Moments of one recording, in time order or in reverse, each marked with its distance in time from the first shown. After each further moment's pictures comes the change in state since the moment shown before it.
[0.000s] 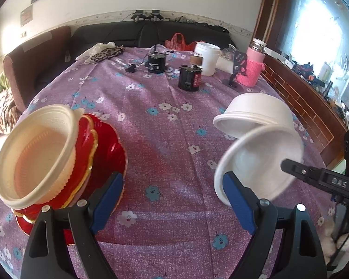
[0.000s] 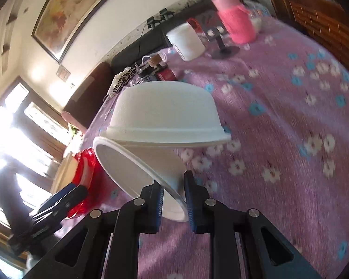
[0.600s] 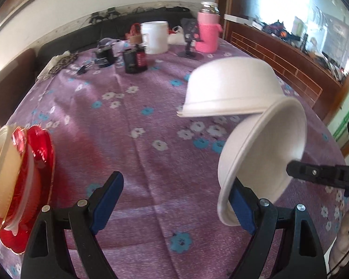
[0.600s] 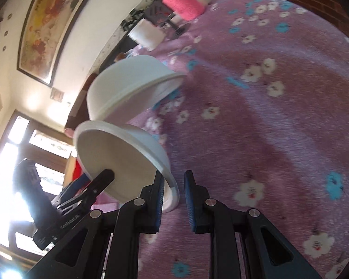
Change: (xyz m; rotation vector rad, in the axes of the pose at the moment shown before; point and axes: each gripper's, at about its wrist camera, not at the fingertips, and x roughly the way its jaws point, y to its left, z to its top) left arm 0.037 -0.077 -0.025 0.249 0.076 -0.052; right arm -0.033 -0.063 -0.049 0.203 0.011 0.005
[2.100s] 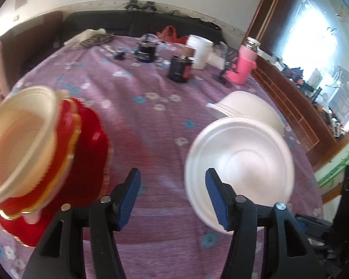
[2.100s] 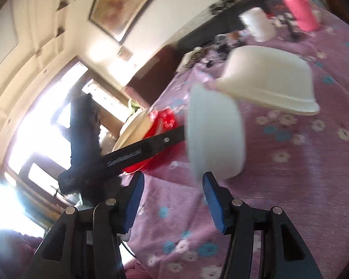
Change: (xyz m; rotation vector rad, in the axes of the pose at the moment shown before) left arm -0.031 0.090 -0.004 -0.307 -0.050 -0.059; right arm 0.036 0.118 -0.031 -0.413 0.078 0.314
